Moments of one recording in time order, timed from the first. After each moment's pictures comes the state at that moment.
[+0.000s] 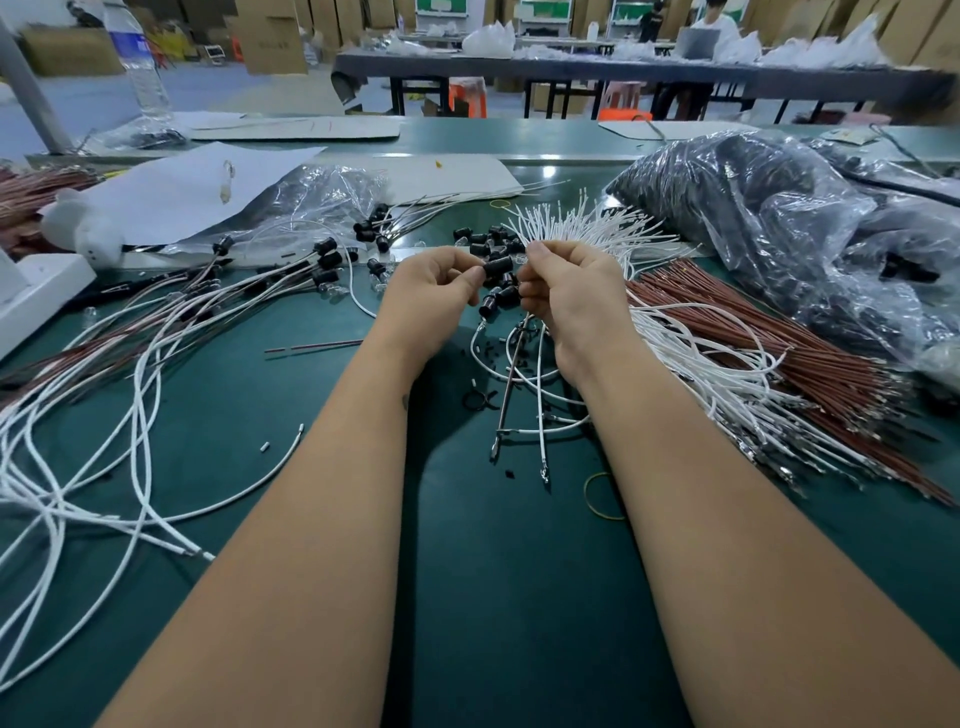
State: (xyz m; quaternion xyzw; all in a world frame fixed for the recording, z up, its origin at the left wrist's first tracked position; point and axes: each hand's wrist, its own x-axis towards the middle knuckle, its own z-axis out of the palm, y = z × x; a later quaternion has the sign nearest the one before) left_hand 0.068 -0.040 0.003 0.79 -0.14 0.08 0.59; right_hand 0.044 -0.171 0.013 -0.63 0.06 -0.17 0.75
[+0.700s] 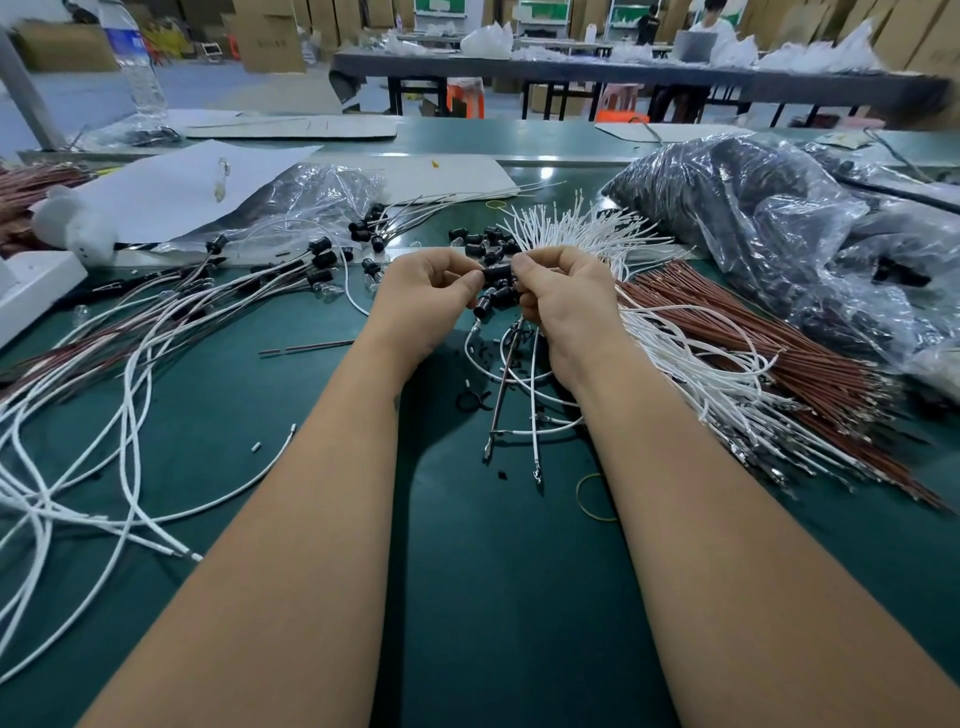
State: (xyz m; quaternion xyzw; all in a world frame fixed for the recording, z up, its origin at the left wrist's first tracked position) left_hand 0.068 -0.039 0.003 0.79 -0.15 0.09 0.59; right_hand 0.045 -0.172 0.010 -0.68 0.06 -0.17 0.71
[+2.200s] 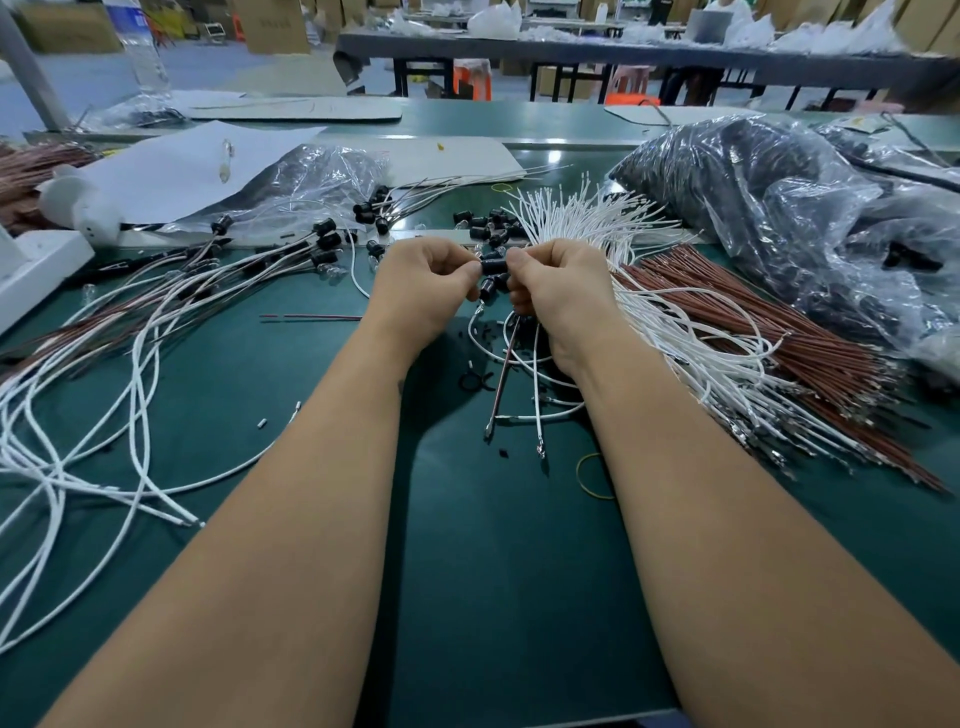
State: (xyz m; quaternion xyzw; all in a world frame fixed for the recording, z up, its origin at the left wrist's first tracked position) left_hand 0.064 -0.036 0.000 0.81 -0.14 0.12 0.56; right_hand 0.043 -0.169 0.006 -0.72 0.05 -0.15 0.68
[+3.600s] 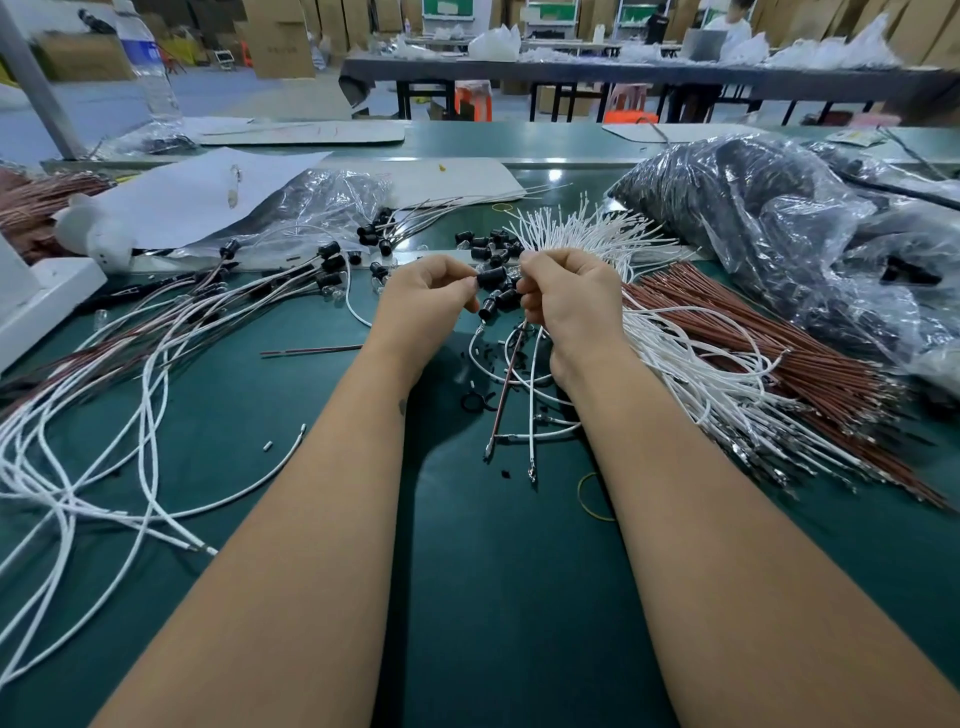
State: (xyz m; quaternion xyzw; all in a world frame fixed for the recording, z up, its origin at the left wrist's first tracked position) left_hand 0.062 -0.037 0.003 0.78 -0.10 0.08 0.62; right_hand 0.039 -0.166 0.013 -0.64 0.07 -0.20 0.74
